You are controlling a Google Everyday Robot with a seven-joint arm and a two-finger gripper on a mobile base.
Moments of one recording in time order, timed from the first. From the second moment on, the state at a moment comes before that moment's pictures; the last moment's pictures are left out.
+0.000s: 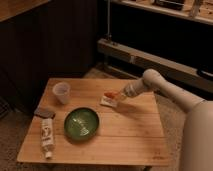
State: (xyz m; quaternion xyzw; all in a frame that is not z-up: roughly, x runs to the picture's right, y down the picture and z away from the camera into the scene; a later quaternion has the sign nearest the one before) arm 0.081 0.045 0.895 -0.32 -0.27 0.36 0.83
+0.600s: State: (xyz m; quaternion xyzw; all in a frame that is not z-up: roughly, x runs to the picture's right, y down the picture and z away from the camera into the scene) arm 0.063 0.064 0.917 -0.37 -0.28 0.36 0.81
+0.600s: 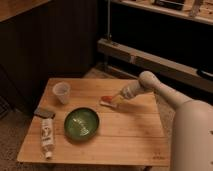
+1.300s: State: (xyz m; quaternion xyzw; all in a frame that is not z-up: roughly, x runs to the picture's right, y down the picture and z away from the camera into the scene) arm 0.063 0.063 0.917 -0.36 -0.31 0.38 0.80
